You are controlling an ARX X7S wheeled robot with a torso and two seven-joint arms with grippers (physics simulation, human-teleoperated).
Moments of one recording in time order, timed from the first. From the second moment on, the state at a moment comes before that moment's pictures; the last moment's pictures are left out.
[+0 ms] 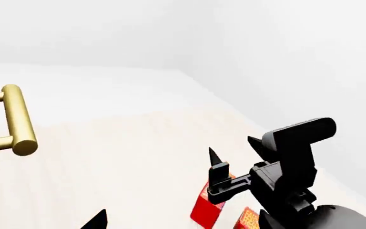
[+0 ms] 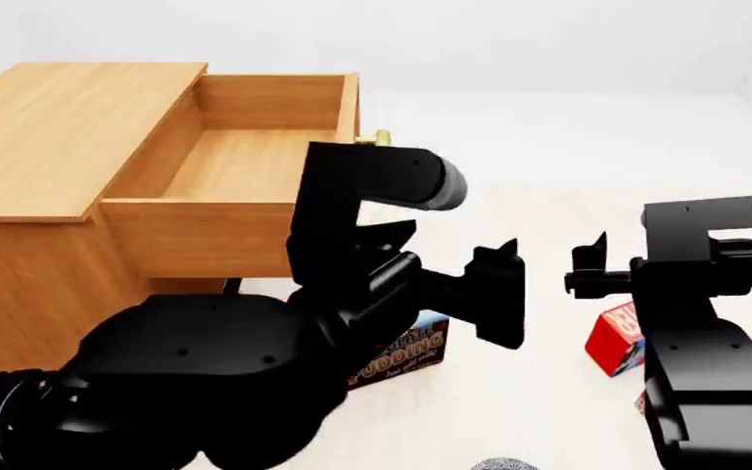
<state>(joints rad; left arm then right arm) -1.15 -0.44 0.97 0.47 -1.73 -0.42 -0.92 0.58 0.36 -0.01 -0.16 0.02 0.92 0.10</state>
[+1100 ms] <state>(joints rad) -0.67 -0.53 1.19 0.27 -1.51 -0.40 -0.57 0.58 0.32 -0.05 -0.09 0.04 0.85 0.11</state>
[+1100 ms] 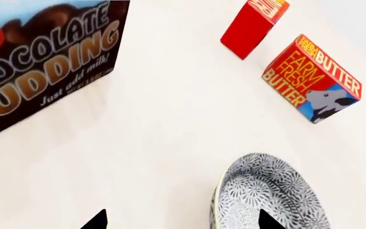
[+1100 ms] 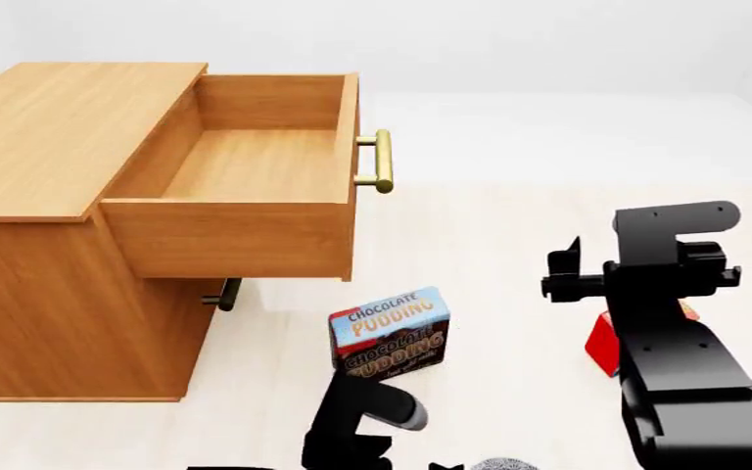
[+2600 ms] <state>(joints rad) -0.70 -0.28 1.33 0.00 -1.39 -0.48 -0.58 0.54 0.33 -0.05 -0.10 0.08 0.81 0.10</state>
